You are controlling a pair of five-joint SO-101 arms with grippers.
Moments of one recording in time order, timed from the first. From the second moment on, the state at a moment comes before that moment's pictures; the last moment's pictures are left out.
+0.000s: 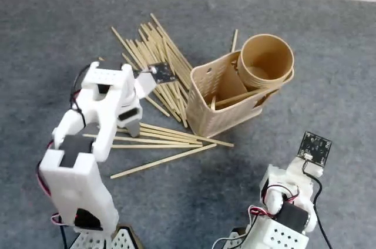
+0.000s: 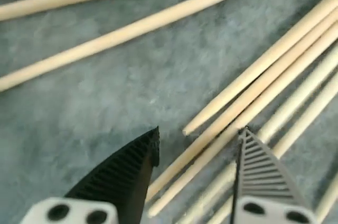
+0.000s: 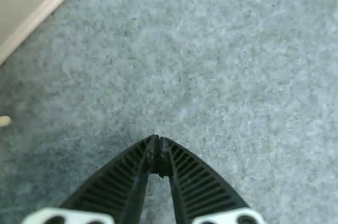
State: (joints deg) left arm -1.0 20.5 10.6 69.2 -52.2; right arm 21.5 -104.6 95.7 70.7 4.3
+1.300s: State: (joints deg) left arm -13.2 -11.8 29.9 87.3 -64.6; right arm 21.5 -104.6 95.7 70.7 4.3
